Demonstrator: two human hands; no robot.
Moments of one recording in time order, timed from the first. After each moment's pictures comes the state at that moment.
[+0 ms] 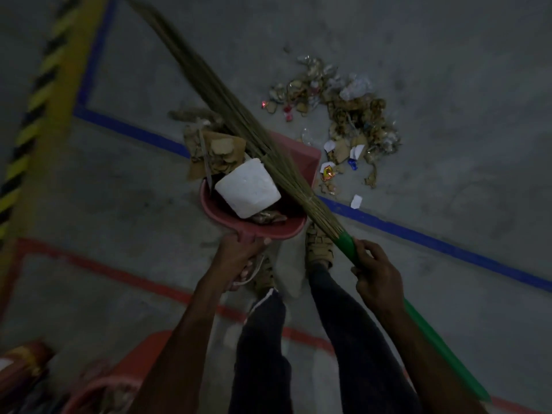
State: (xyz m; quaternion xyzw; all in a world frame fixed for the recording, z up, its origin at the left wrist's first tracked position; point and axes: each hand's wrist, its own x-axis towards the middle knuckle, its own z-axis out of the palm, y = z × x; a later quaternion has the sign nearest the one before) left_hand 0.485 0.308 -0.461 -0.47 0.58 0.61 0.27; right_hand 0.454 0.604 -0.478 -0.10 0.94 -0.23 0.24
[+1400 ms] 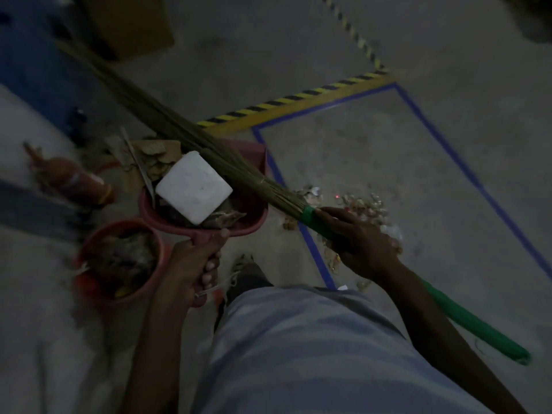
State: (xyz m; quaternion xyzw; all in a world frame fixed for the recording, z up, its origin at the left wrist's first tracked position) left_hand 0.737 0.486 -0.089 -0.65 0.34 0.66 -0.19; right_hand 0.429 0.585 -0.111 -0.68 0.66 -0.20 0.23
